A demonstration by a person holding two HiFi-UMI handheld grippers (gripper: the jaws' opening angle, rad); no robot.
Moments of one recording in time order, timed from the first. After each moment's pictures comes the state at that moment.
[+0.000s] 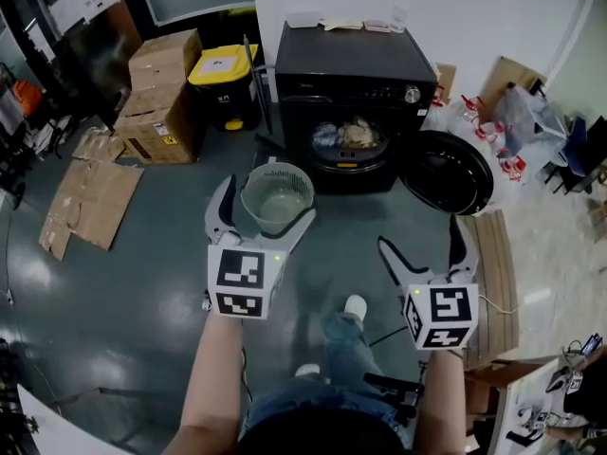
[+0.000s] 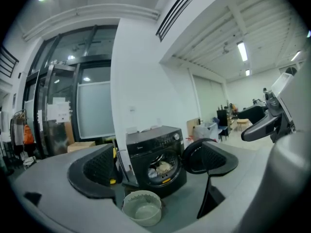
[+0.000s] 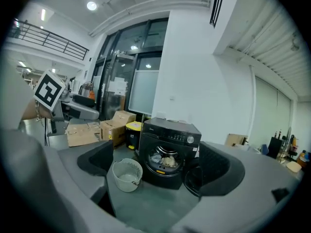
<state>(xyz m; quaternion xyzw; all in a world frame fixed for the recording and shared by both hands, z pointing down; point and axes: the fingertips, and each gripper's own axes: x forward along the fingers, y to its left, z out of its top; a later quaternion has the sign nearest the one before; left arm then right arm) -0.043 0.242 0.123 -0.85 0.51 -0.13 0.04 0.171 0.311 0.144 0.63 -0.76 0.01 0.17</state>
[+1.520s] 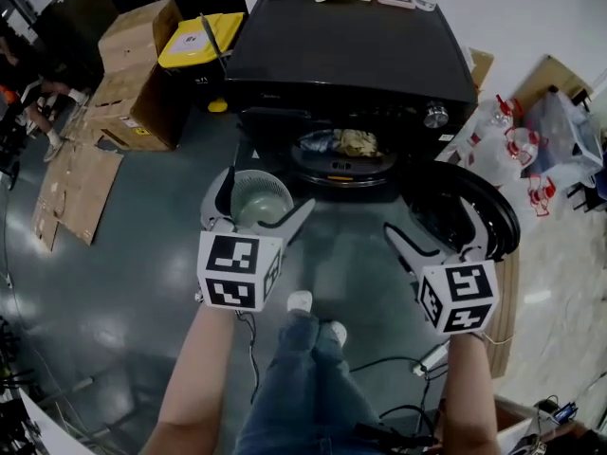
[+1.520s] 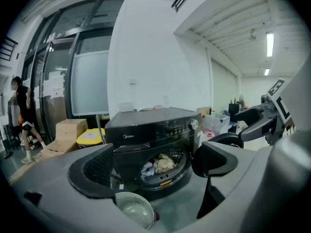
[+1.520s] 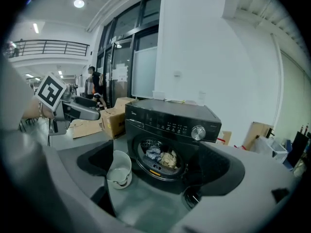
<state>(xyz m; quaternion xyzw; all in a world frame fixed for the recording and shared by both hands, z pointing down) 0.071 -0.059 0.243 -0.83 0.53 -0.18 -0.07 0.293 -0.016 0.252 0.55 -0.80 0.08 0.22</state>
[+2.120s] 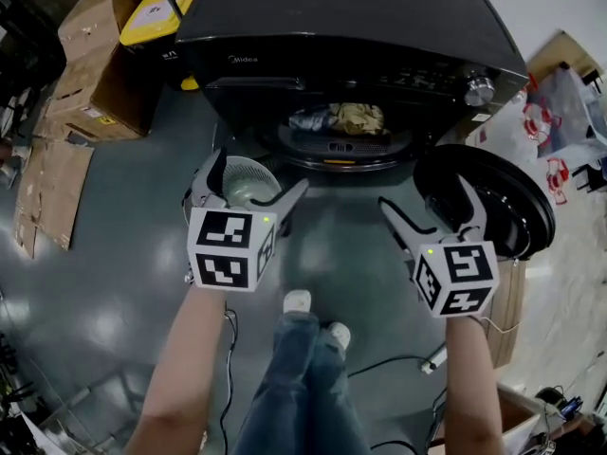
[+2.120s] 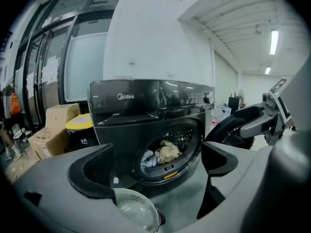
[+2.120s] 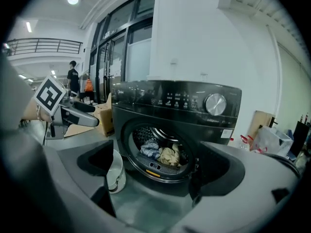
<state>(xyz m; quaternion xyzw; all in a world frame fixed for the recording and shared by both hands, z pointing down) 0.057 -0.159 0.402 -0.83 0.50 -0.21 -0.11 0.275 -0.112 0.395 0.57 -0.79 0.10 0.22</state>
